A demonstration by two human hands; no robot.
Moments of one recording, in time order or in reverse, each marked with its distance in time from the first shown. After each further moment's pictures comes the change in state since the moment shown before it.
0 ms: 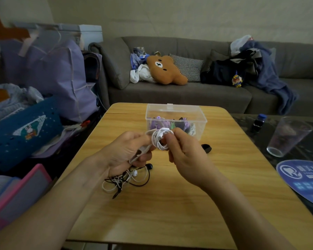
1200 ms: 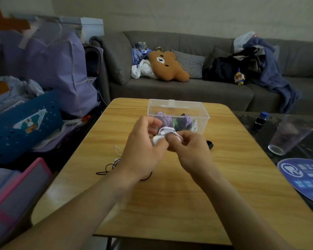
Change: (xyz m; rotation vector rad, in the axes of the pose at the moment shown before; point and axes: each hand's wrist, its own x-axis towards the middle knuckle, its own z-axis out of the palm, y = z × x) left_hand 0.008 -0.025 0.036 0.521 0.562 0.440; right_hand 0.007 0.014 0.014 0.243 0.183 0.333
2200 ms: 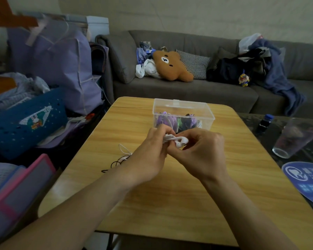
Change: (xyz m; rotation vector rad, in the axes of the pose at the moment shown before) left_hand -0.002 -0.014 -0.007 0.181 -0.361 0.092; right_hand -0.010 -0.007 -0.009 -0.394 0.189 -0.632
